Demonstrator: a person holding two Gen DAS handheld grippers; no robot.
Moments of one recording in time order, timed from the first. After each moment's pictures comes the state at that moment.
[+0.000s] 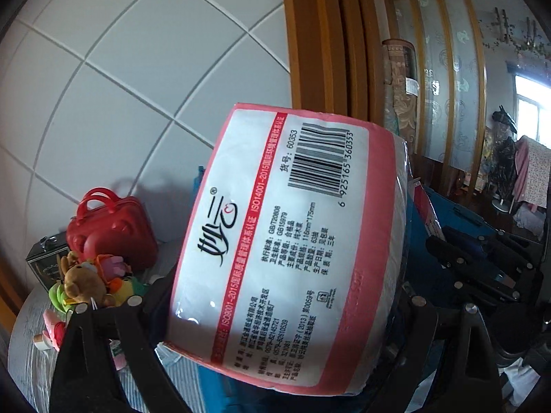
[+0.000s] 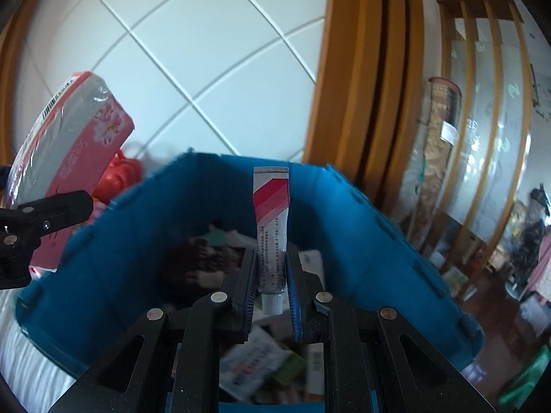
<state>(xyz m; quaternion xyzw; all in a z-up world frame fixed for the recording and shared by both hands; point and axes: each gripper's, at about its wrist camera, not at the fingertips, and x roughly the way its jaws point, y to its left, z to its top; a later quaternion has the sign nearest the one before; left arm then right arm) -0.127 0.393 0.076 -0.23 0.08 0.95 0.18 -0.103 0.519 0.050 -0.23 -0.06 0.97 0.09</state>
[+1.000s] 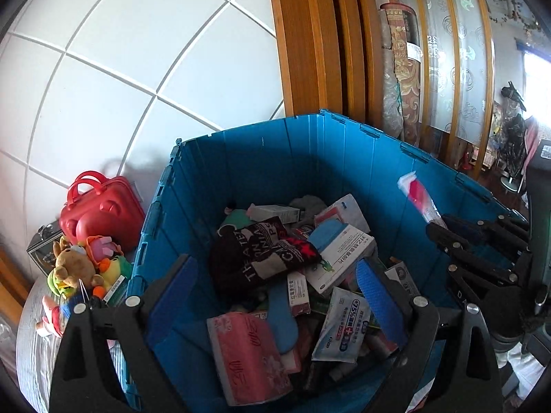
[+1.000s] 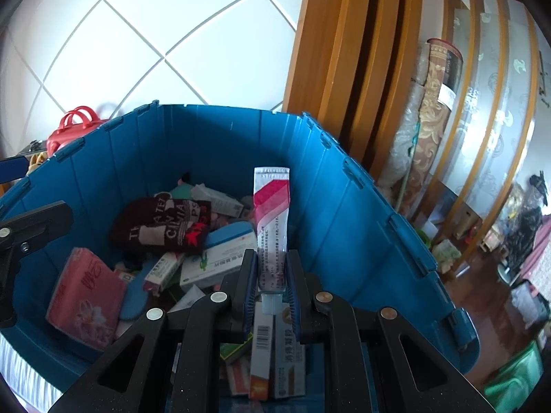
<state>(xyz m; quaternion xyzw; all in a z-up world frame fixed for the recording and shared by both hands) -0.131 0.432 0.043 -0.28 0.10 0.94 0.16 -0.119 0.581 0.018 -0.30 -0.06 0.95 0.09</state>
